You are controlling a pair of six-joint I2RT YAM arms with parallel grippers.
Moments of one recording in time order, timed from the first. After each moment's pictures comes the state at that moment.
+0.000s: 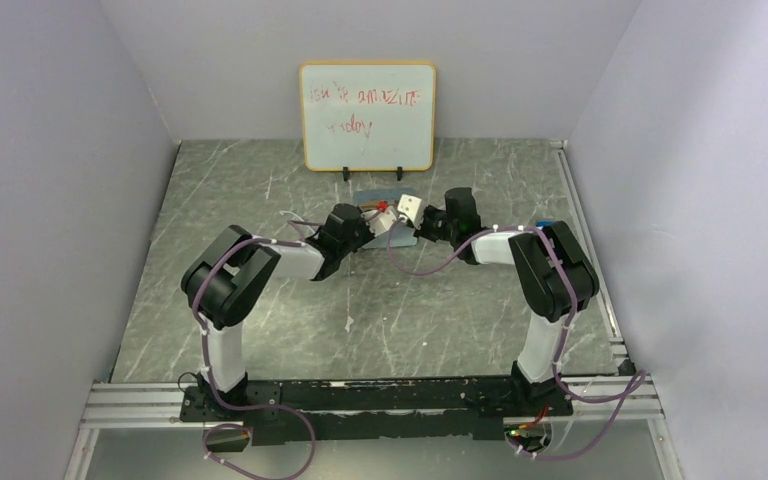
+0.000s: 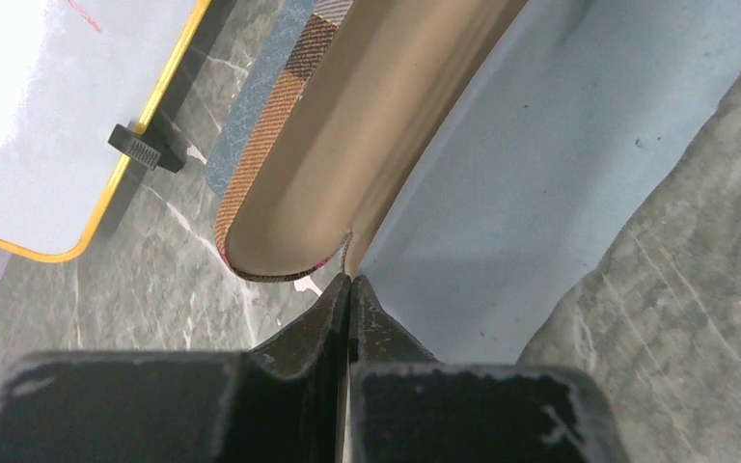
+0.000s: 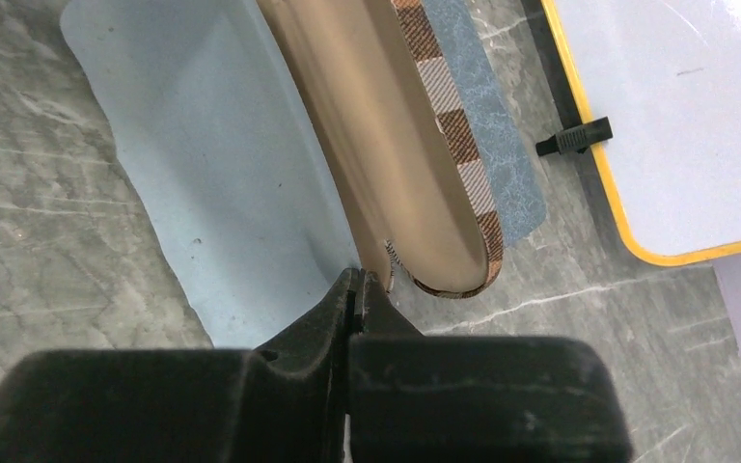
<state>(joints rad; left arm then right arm) -0.65 1.90 0.94 0.51 -0.11 0.53 0.37 1.86 0.89 0.45 -0.49 -0.83</state>
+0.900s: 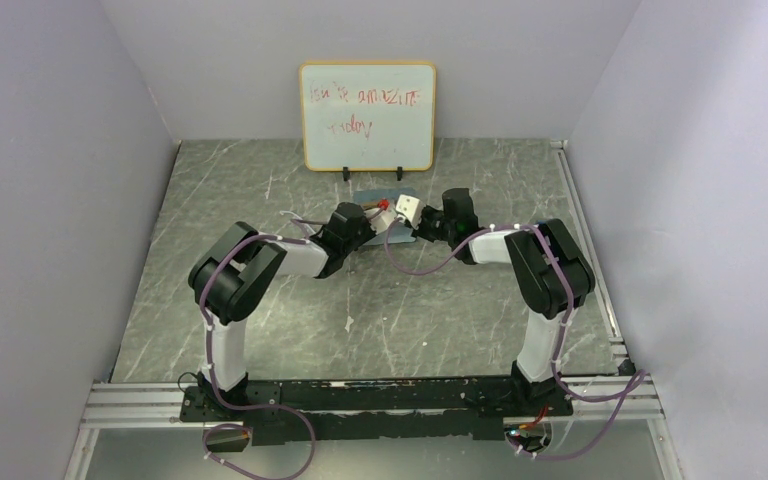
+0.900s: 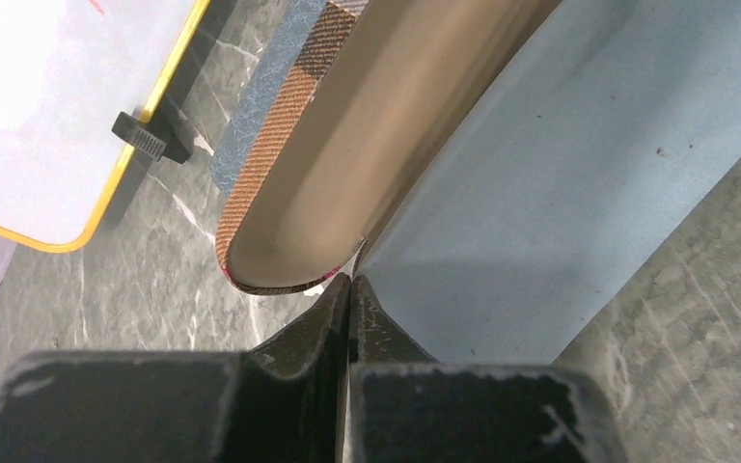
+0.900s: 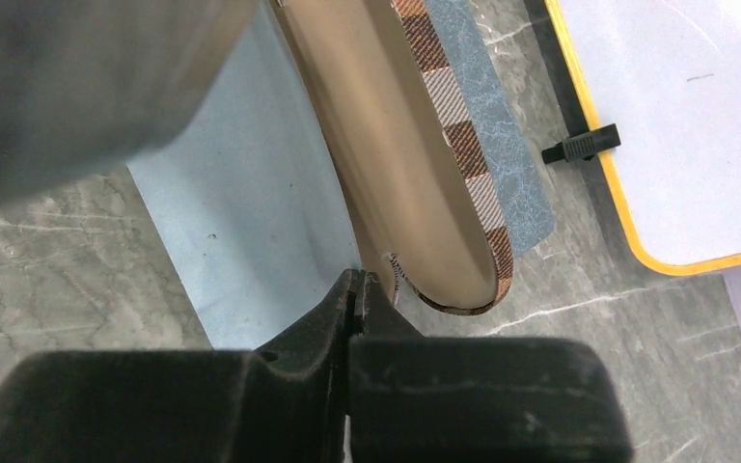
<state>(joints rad) -0.65 1.96 0.99 0.51 -0.16 0.53 0.37 1.89 0.90 0.48 -0.48 -0.81</state>
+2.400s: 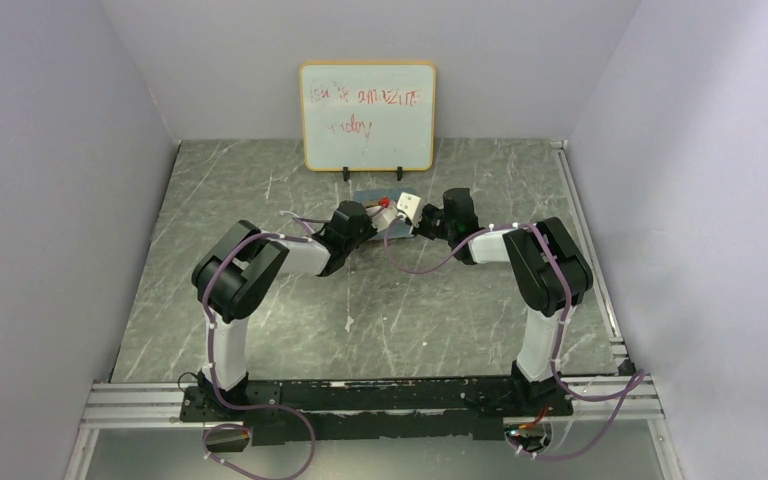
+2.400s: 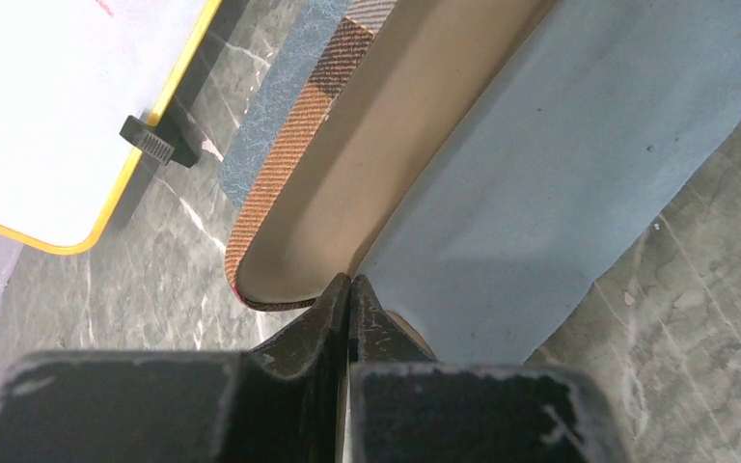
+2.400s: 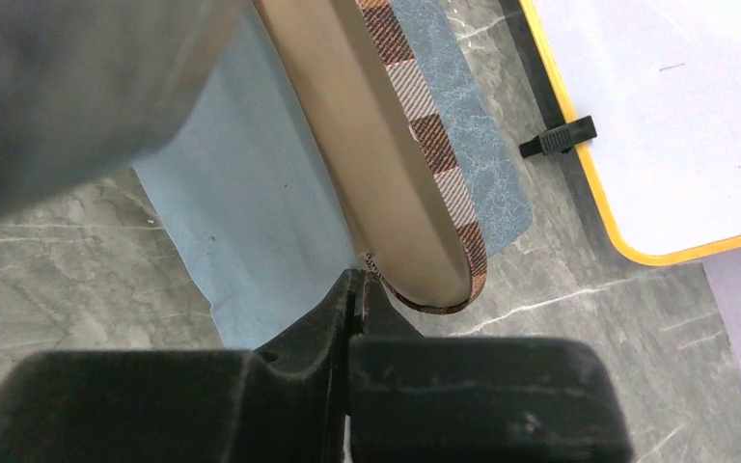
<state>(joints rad) -0.65 1.98 1.02 0.51 -0.18 0.53 0.37 1.91 0.90 0.53 -0.45 -0.80</state>
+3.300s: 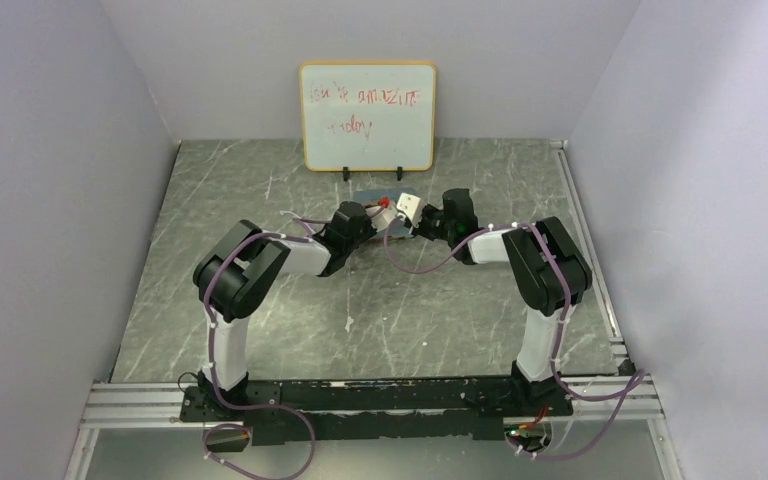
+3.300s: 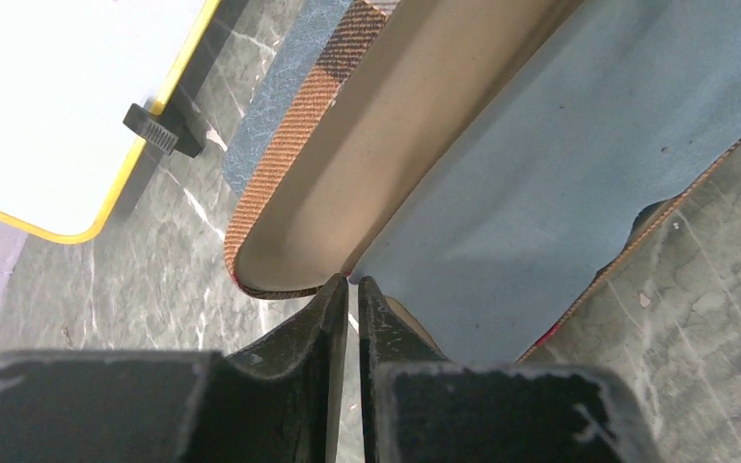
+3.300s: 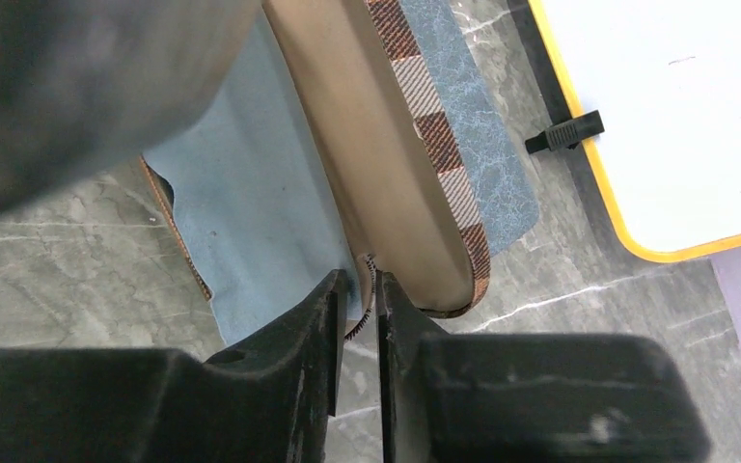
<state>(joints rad) -0.65 1.99 1.02 0.51 -0.21 0.53 0.37 1.91 0.90 0.53 -0.45 -0.79</state>
